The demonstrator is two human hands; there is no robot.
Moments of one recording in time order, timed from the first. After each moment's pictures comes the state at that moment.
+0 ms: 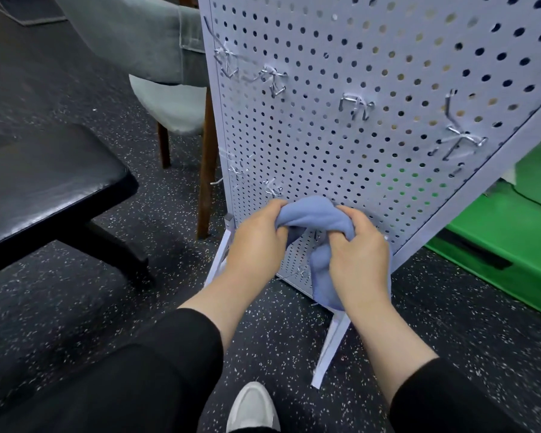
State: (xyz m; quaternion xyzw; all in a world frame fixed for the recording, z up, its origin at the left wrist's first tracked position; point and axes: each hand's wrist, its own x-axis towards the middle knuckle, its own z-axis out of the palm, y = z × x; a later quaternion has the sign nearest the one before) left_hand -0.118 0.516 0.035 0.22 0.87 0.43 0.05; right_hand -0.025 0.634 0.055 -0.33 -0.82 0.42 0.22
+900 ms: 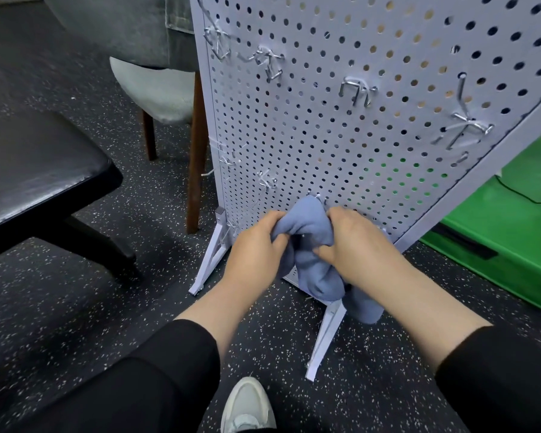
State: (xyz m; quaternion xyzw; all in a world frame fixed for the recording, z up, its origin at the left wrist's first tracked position) left_hand -0.110 0.513 0.009 0.20 0.86 0.46 0.12; right_hand -0.040 0.663 0.059 -0.20 -0.98 0.09 -0.04
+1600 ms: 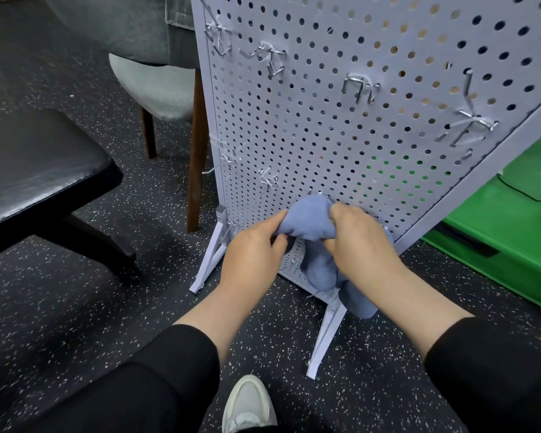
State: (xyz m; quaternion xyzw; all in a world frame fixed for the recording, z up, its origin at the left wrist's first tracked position) left_hand -0.108 0.509 0.002 0.23 0.88 0.41 0.06; right_hand -0.042 0.664 0.048 -0.22 -0.97 0.10 0.03
